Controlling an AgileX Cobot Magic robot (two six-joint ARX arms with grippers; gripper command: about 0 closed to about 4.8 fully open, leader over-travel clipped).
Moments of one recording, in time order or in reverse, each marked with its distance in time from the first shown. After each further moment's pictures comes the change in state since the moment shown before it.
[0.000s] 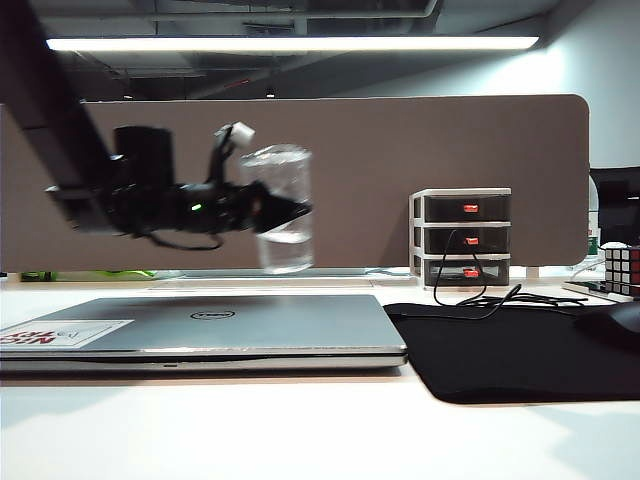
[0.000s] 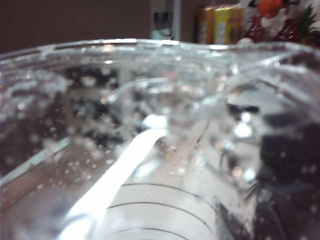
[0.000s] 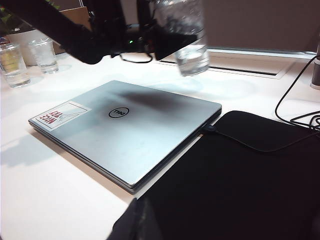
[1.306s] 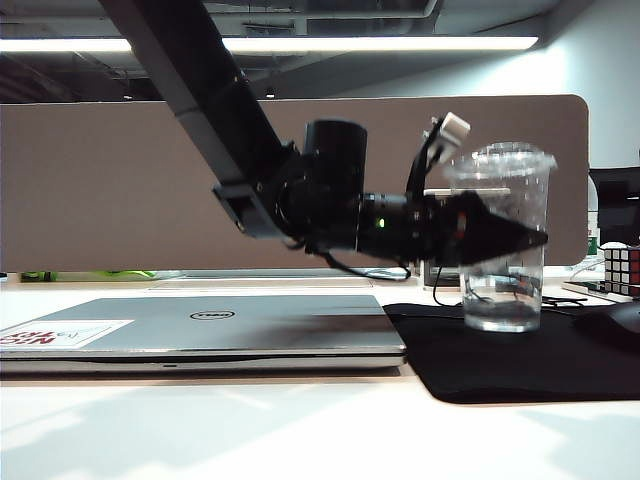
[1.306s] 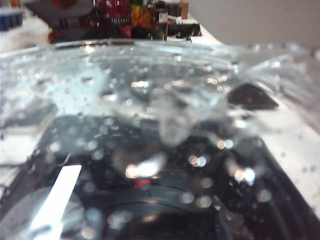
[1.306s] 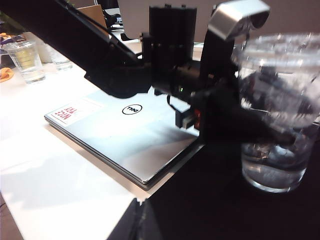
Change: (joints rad) left arm -0.446 0.040 0.019 -0.210 -0.001 0.087; right arm 0.000 0.000 0.000 -0.008 -0.049 0.000
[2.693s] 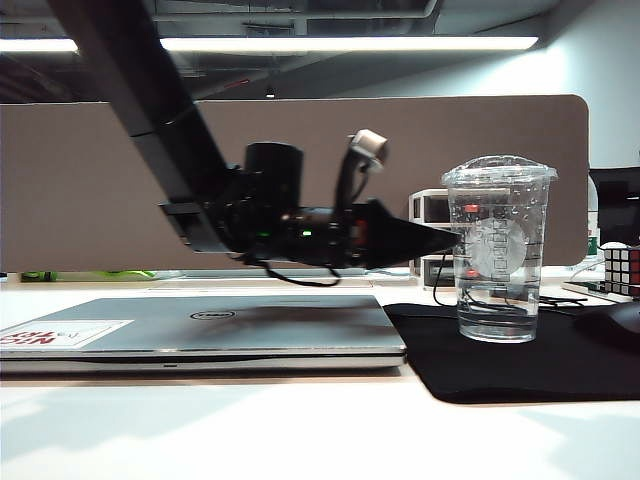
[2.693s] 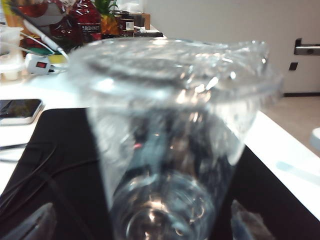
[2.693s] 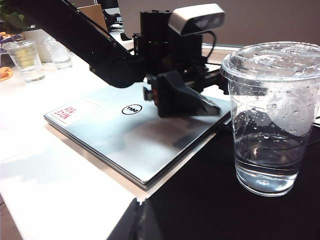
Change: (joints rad) left arm 0.162 0.011 -0.022 0.050 0.327 -0.011; right arm 0.000 0.000 0.000 0.000 0.001 -0.006
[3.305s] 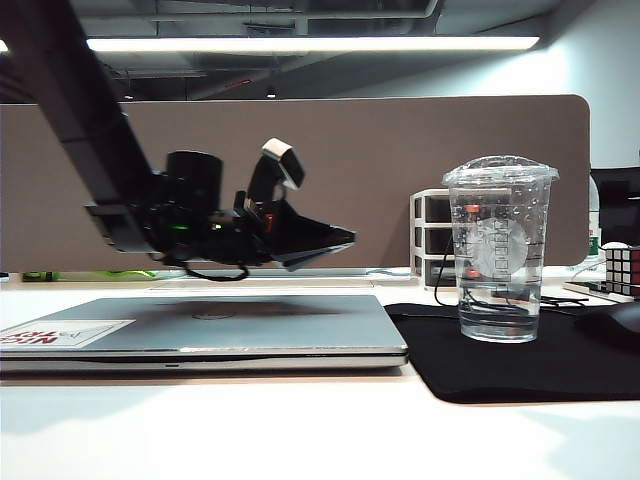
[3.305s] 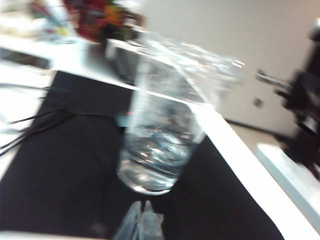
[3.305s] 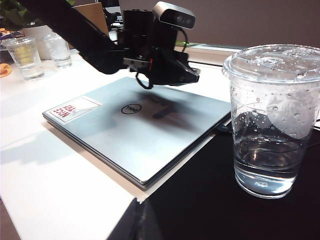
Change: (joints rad) left arm 0.194 -0.036 -0.062 0.000 0.190 -0.282; right arm 0.000 0.000 0.000 0.000 0.000 -0.021
